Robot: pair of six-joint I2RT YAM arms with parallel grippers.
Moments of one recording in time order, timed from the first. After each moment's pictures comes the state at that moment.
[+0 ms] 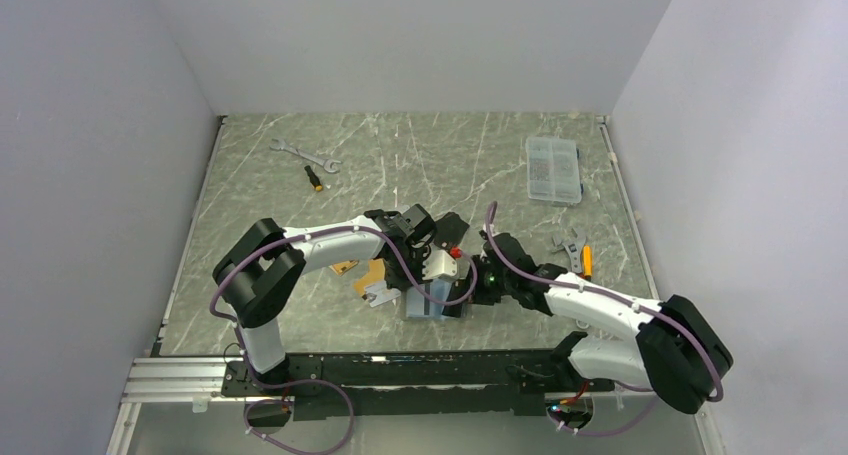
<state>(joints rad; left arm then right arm) -0.87 1.78 1.15 -0.68 0.27 0.69 0.71 1.15 0.44 -0.16 -0.18 0.80</state>
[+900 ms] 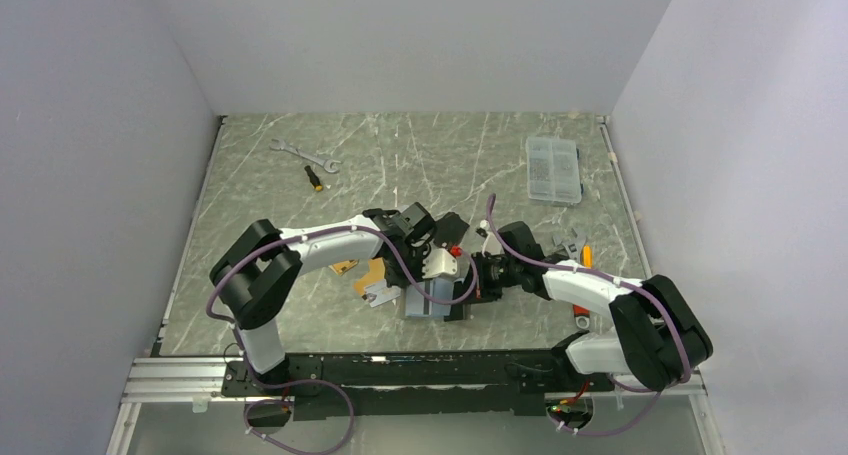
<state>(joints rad) -0.87 1.77 1.15 -0.68 0.26 0.70 0.49 1.30 0.44 -0.08 -0.65 0.61</state>
